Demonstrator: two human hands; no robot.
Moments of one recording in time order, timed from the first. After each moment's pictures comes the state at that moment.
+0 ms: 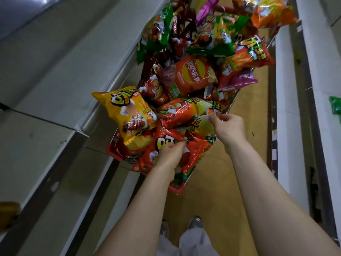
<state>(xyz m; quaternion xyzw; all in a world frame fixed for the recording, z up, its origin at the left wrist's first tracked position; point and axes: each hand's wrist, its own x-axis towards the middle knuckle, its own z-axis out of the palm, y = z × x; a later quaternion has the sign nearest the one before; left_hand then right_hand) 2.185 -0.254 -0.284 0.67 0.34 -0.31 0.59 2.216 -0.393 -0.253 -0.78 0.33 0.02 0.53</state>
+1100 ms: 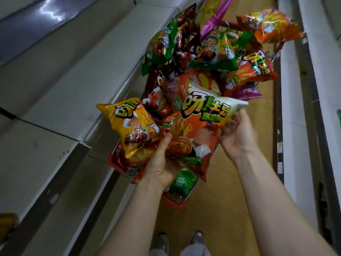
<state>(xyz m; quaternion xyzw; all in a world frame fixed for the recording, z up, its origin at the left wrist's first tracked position) 2.200 -0.234 -0.282 0.31 0.27 -0.26 0.87 2.235 -0.402 -0.238 -0.43 0.31 -0.01 0.85</state>
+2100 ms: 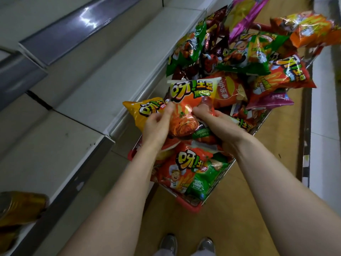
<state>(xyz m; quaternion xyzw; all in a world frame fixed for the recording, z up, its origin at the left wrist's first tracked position) 2.253 -0.174 -0.251 0.77 0.24 -0.03 0.60 2.261 -0.340 -0.219 -0.65 0.12 0.26 0.70</state>
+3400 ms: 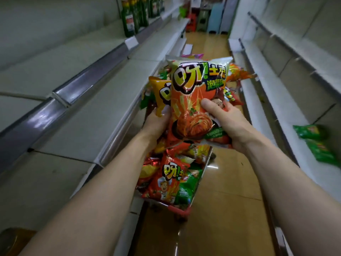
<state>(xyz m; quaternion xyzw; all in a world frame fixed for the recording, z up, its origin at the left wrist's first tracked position) 2.250 -0.194 -0.168 0.69 -0.01 -0.12 0.72 2.165 -0.367 -0.104 -0.71 0.08 -0.01 0.70</state>
